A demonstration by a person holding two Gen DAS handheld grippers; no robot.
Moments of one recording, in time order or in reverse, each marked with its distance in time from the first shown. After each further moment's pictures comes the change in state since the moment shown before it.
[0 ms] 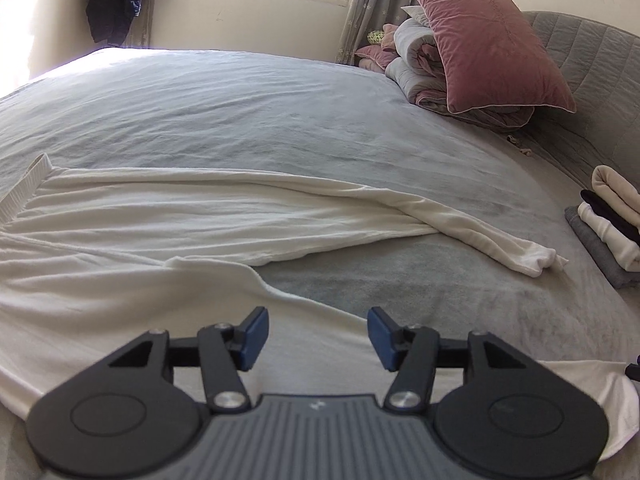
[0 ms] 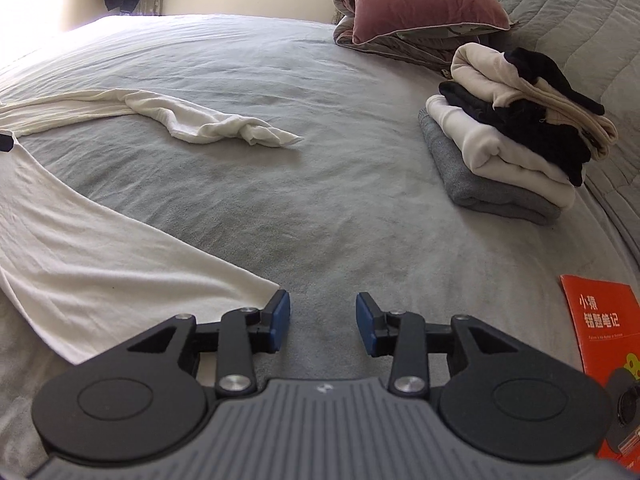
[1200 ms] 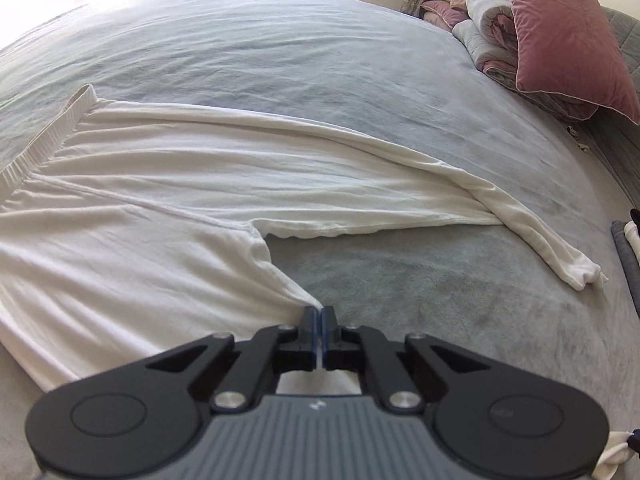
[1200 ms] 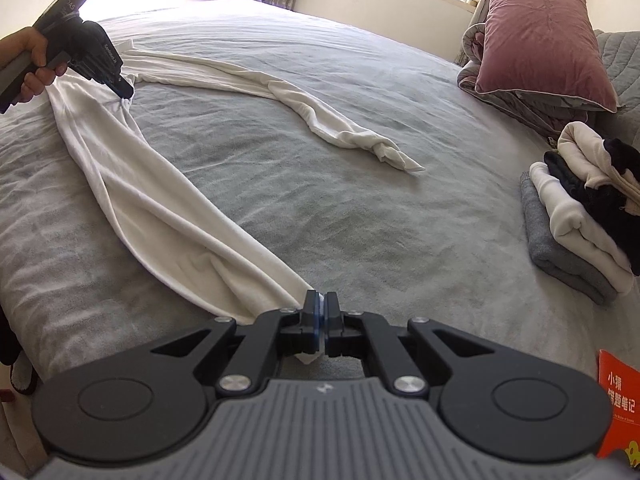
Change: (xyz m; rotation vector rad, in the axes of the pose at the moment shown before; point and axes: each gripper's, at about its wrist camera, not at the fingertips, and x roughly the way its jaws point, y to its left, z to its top) left arm 0.014 0.044 0.026 -0.224 0.176 0.121; right arm -0.038 0.029 -0.013 -0.320 -0.075 0.248
